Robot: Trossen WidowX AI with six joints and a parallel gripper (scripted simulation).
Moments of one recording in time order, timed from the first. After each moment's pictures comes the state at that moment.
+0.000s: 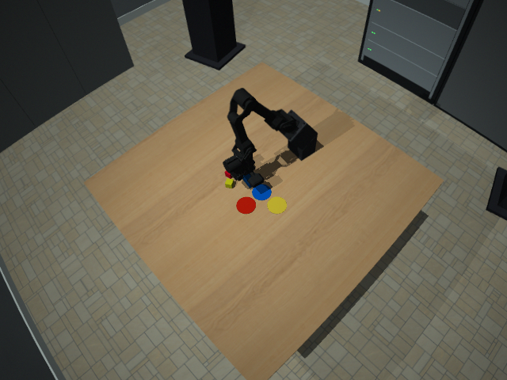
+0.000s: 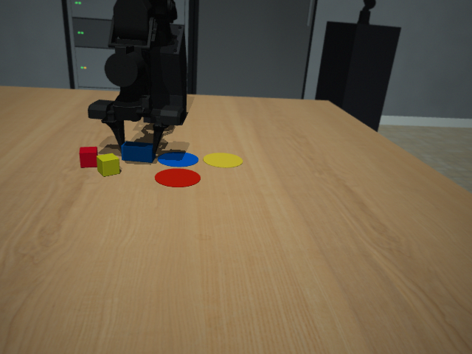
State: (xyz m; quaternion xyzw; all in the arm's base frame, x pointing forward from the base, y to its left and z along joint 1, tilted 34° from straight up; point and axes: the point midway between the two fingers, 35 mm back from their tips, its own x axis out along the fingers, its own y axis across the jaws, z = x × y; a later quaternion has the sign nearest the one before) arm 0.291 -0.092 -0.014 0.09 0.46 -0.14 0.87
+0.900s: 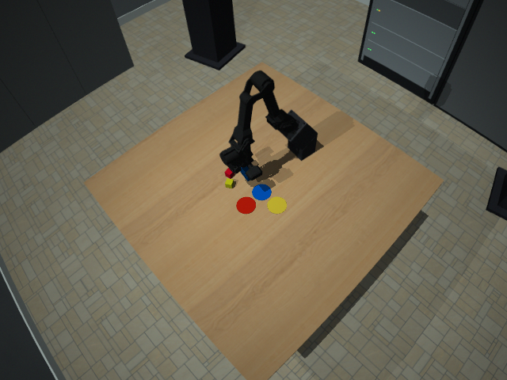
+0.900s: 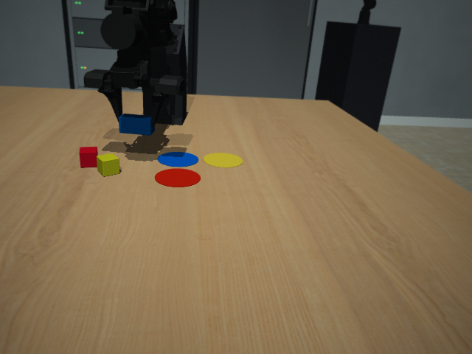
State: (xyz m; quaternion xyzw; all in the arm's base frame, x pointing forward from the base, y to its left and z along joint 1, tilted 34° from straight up) arm 0.263 -0.083 0.042 0.09 0.46 -0.14 0.87
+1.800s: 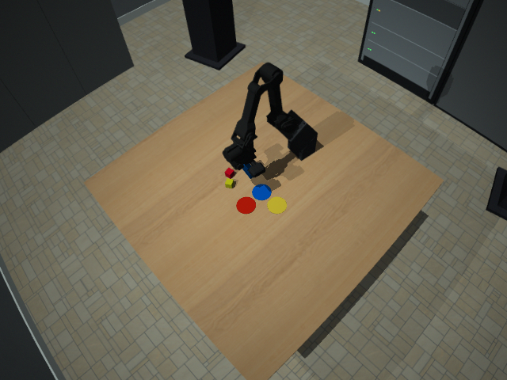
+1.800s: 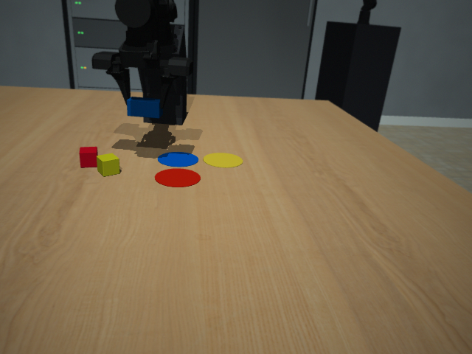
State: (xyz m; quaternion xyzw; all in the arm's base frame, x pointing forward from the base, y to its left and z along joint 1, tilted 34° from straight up) arm 0.245 -0.060 0.069 0.09 0.46 -0.14 0.87
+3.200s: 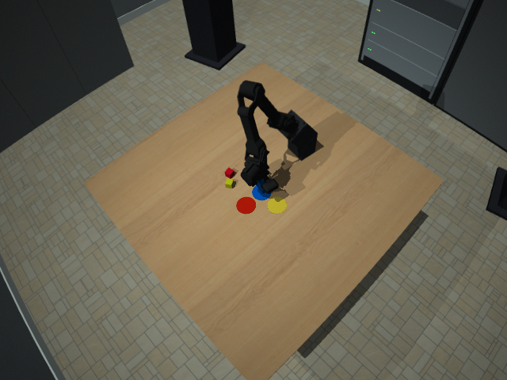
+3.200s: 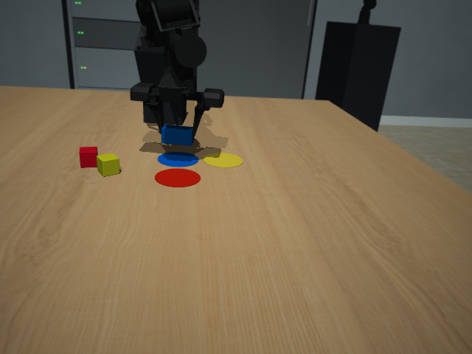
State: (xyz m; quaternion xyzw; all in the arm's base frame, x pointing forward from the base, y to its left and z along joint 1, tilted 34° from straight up) arm 0.281 -0.003 0.008 0.09 0.46 -0.14 0.87
